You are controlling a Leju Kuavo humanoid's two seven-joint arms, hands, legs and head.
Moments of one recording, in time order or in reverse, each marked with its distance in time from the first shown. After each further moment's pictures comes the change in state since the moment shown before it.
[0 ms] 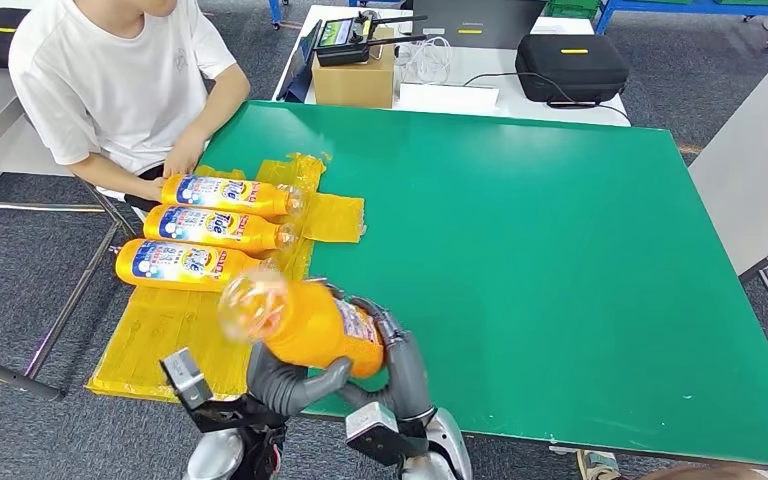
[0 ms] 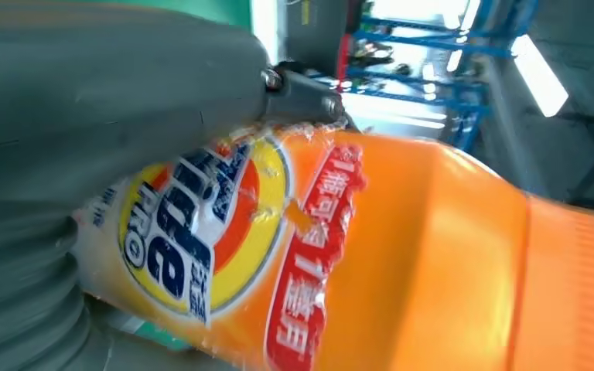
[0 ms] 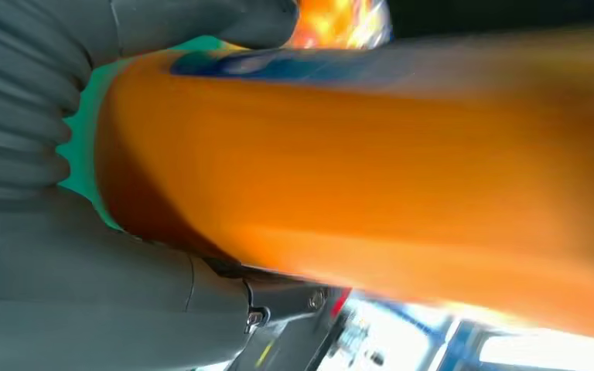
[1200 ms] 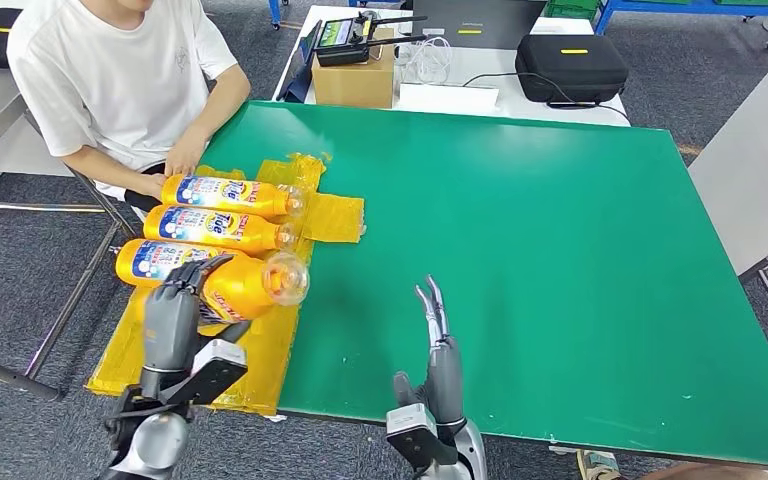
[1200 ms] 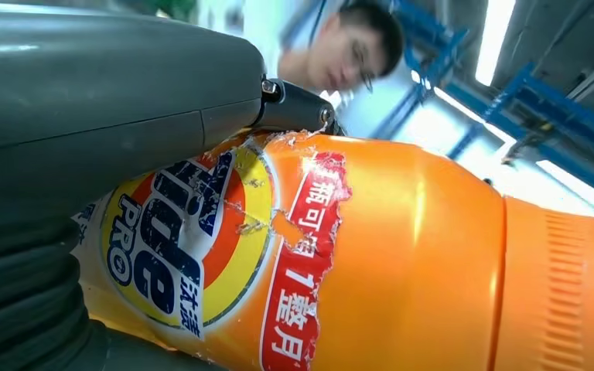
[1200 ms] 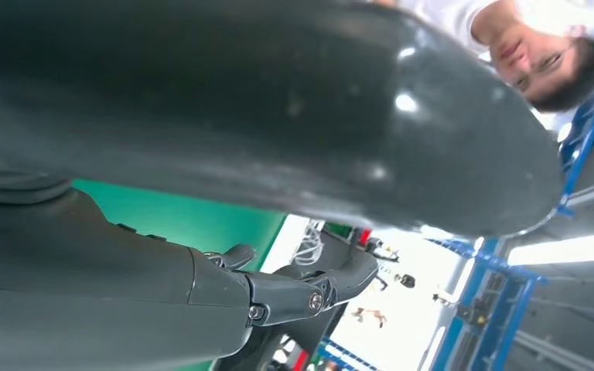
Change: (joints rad) left arm -0.012 0.173 0.281 -0.049 -0.965 0.617 0.133; right arm 0.080 0.000 -0.121 -0.085 -0.074 -0.106 -0.061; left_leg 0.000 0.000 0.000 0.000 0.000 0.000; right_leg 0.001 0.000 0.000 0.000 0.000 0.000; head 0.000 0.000
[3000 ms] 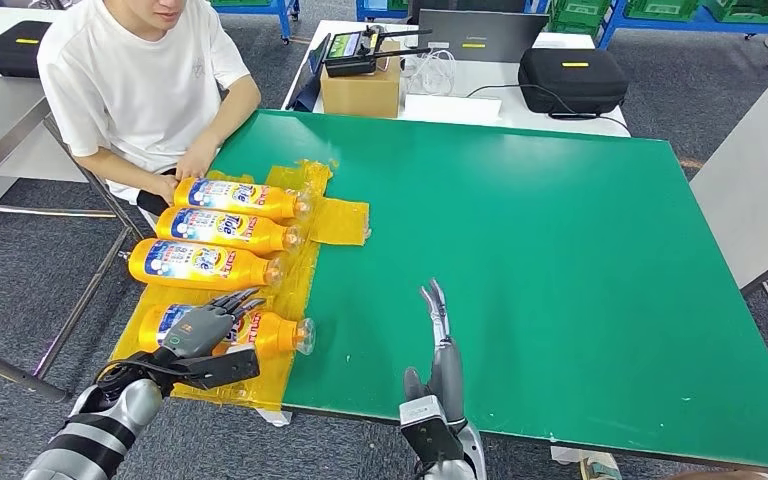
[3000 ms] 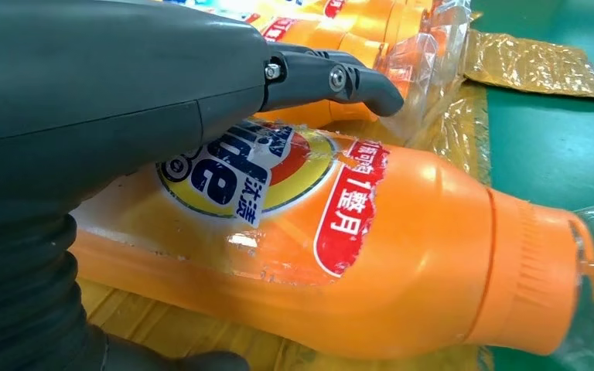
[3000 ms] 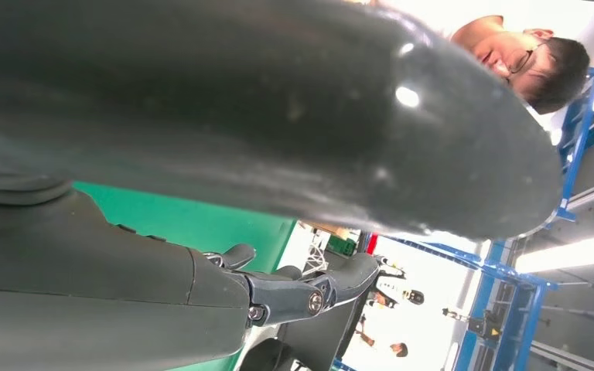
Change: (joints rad) left arm -0.220 0.296 -0.187 0.504 -0.014 -0.539 0.086; right arm -0.020 -0.025 0.040 0.031 -0.132 0.026 -0.003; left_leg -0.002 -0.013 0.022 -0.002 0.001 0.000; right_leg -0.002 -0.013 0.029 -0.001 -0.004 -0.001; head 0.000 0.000
